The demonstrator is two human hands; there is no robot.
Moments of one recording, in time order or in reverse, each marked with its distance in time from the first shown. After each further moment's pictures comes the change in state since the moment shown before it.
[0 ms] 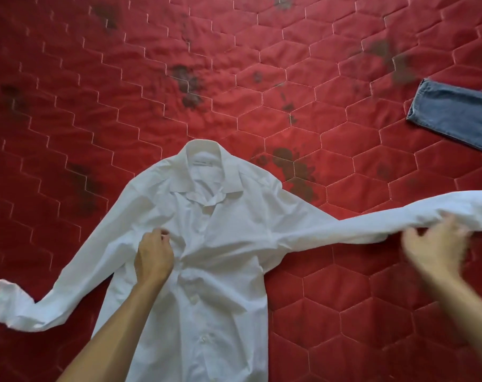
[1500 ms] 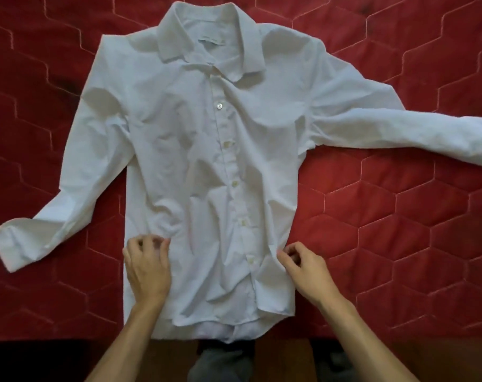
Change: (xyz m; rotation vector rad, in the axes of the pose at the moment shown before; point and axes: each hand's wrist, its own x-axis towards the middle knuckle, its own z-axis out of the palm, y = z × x) left_hand -0.049 -0.173 0.020 -0.027 0.024 0.031; right_hand -0.313 -0.090 0.133 -0.064 -0.875 -0.126
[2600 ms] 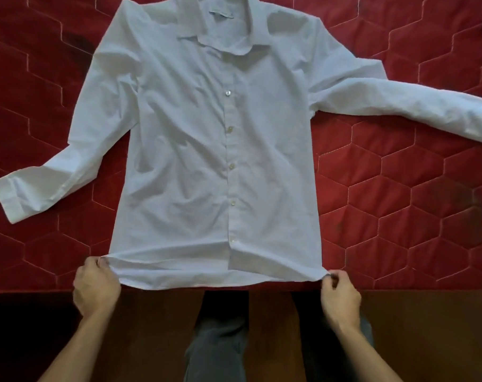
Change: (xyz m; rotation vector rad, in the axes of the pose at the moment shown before) left_hand -0.073 -0.116 -0.052 0.182 -0.092 -0.474; right_hand -0.116 0.098 0.030 0.075 0.358 0.384
